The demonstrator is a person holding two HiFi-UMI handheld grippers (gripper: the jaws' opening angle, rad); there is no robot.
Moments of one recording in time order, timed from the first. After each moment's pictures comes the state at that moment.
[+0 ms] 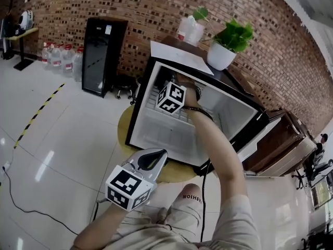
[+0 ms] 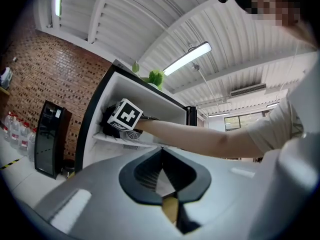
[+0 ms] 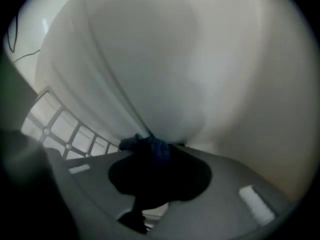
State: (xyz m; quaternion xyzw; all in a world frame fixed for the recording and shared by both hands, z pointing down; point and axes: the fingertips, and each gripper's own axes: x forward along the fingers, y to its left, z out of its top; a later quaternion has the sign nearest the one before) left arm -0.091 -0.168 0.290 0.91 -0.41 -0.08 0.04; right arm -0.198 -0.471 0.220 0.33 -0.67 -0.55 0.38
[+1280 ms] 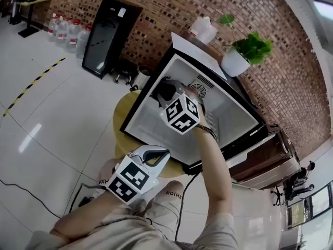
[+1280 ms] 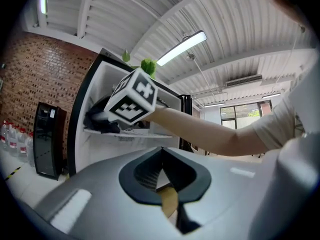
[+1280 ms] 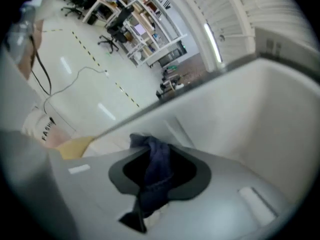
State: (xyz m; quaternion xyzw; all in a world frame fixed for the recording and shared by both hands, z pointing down) left arm -0.065 -0.161 0.308 0.92 -0.39 -0.01 0.03; right arm -0.205 -0.342 0.263 0.18 -0.78 -0.46 0.39
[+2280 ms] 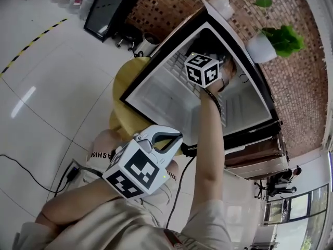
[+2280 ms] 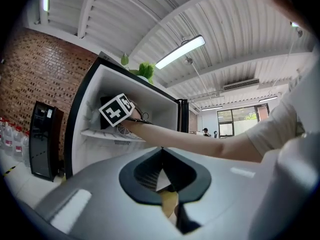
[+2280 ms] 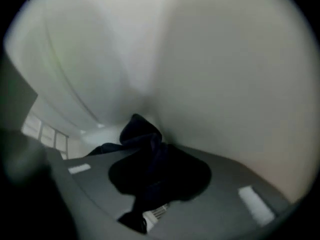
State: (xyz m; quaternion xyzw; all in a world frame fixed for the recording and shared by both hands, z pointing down) left arm -0.059 -0.155 0.299 0.93 -0.37 -0.04 0.03; right arm -0.125 -0.471 0.138 0.59 -0.59 -0.52 0.21
